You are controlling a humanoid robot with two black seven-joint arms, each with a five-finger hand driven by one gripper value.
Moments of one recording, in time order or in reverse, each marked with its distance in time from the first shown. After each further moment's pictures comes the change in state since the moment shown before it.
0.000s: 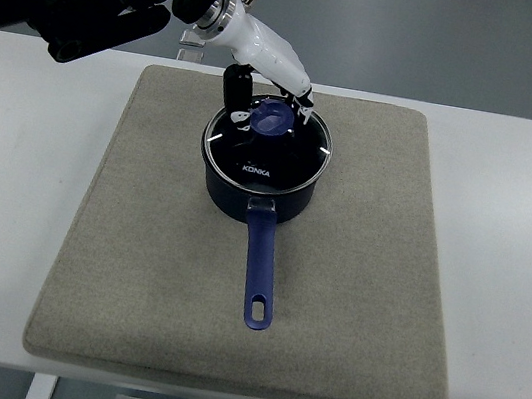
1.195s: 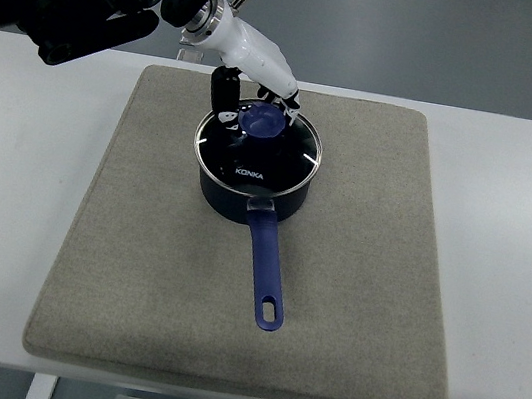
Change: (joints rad) left arm 0.005 0.015 0.041 -0.008 -0.003 0.026 0.000; right arm 0.000 0.000 0.000 0.000 0.000 0.000 0.000
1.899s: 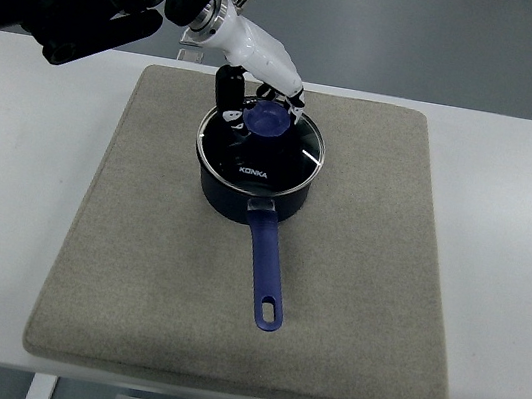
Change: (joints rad) left arm -0.003 -0.007 -0.003 0.008 -0.012 0.013 0.000; right arm 0.000 0.000 0.000 0.000 0.000 0.000 0.000
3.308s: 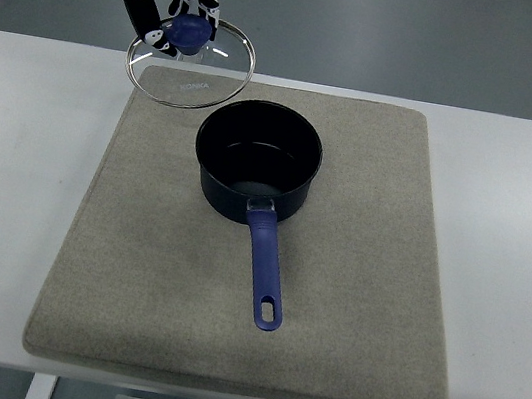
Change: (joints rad) left arm 0.025 0.210 0.026 0.147 -0.146 0.057 0.000; right arm 0.000 0.000 0.000 0.000 0.000 0.000 0.000
